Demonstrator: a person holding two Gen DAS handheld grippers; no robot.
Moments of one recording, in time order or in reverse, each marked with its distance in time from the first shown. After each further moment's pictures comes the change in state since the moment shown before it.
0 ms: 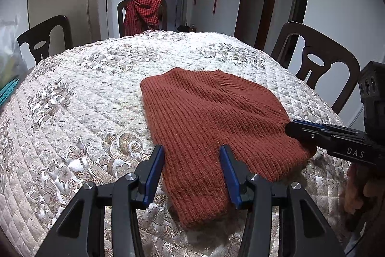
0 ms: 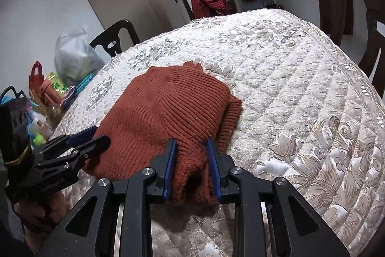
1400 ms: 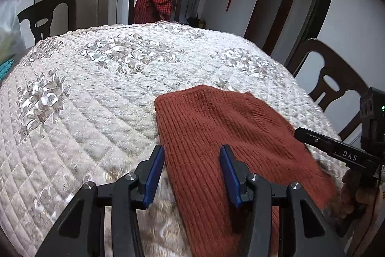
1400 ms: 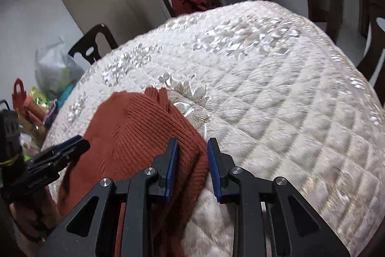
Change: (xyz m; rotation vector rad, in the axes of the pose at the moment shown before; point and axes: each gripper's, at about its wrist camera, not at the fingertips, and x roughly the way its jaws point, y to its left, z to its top) left arm 0.032 0.037 0.038 -0.138 0.054 -0.038; right arm 0.035 -0.038 0.049 0.086 0.034 -0.051
